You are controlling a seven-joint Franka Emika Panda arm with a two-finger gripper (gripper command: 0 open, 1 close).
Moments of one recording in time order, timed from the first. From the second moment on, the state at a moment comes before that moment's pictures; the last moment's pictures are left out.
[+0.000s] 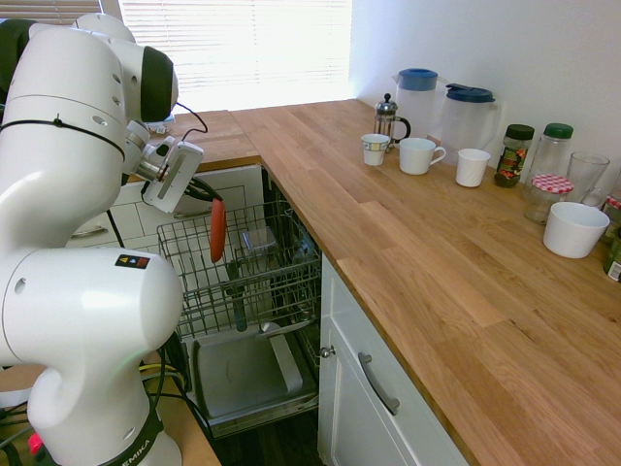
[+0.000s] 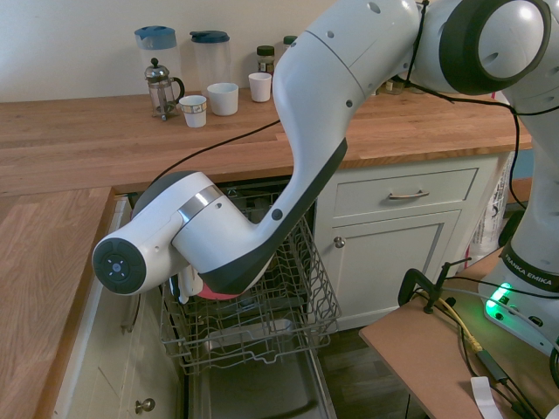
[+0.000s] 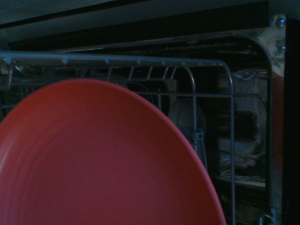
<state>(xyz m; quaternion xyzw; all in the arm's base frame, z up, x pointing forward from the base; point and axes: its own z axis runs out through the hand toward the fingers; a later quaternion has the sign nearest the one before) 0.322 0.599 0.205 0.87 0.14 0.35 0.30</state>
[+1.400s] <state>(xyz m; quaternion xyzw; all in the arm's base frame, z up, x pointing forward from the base) 0.315 0.600 0.162 0.91 0.10 0.30 0.26</state>
